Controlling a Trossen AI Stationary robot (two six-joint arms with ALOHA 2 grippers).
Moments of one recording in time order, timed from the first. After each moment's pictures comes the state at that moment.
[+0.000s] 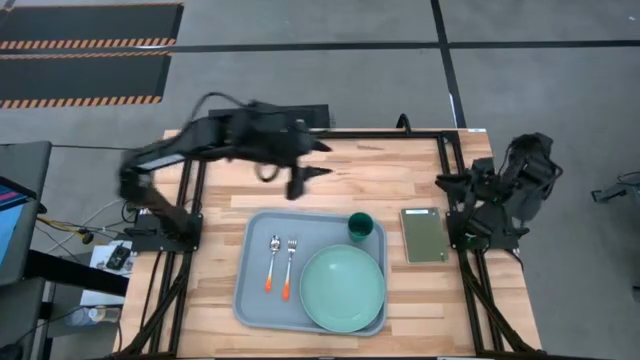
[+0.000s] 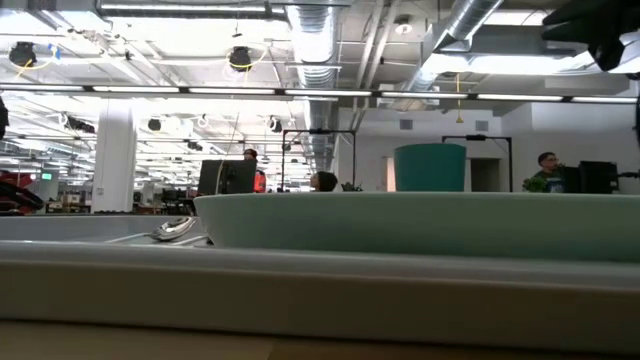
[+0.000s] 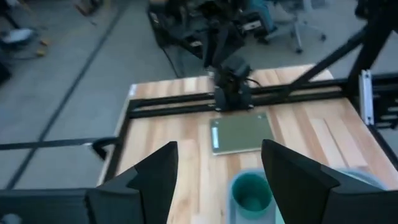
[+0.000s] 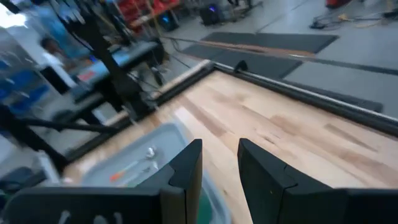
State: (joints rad) left arm 0.08 1.67 2.08 -0.87 0.02 0.16; right arm 0.91 0.33 0.76 -1.08 1.24 1.05
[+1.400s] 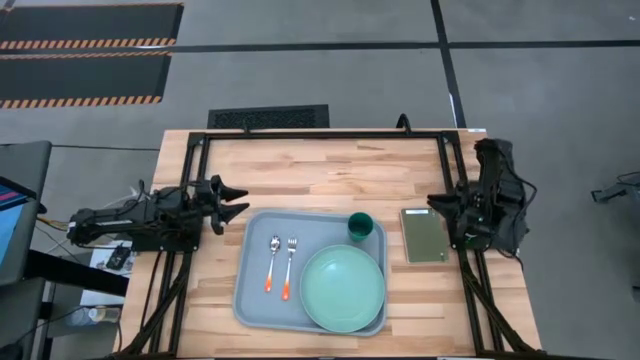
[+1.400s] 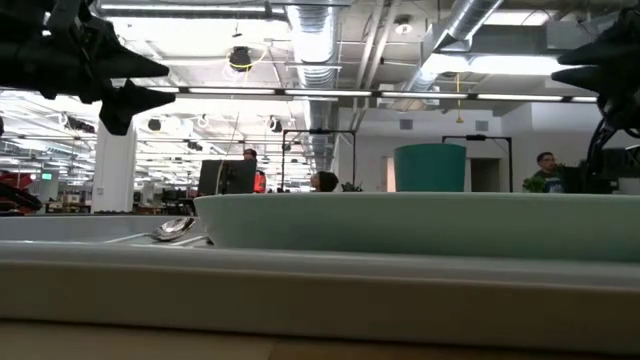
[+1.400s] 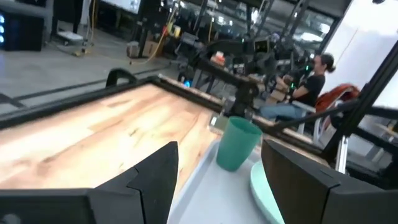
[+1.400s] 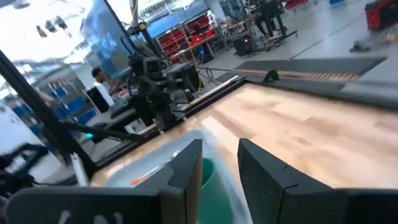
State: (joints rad) left arm 0.09 0.03 0.08 -0.04 -0.13 -0.37; right arm 1.26 0.03 0.36 -0.91 1.57 1.06
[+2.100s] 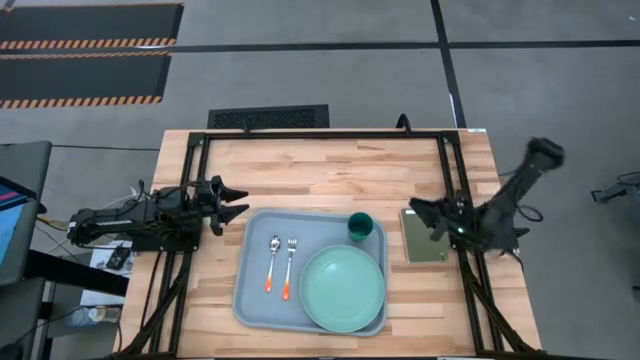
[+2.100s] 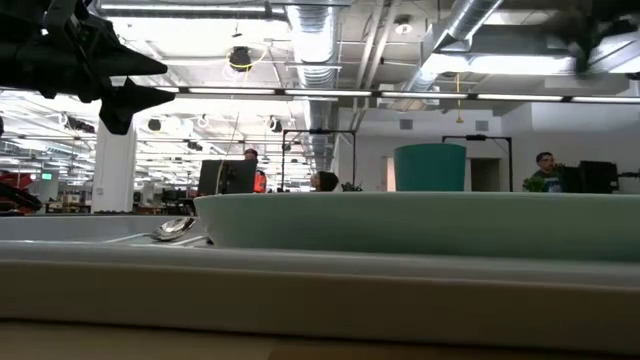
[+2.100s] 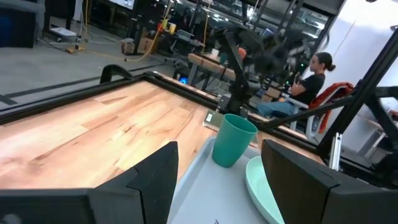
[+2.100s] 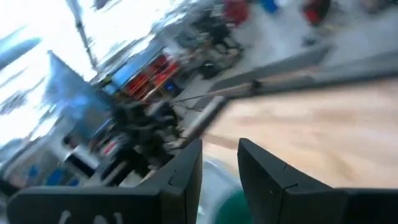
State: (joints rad) left arm 0.09 0.03 0.07 -0.05 -0.11 -0.38; right arm 0.85 0.53 0.23 0.31 1.42 0.74
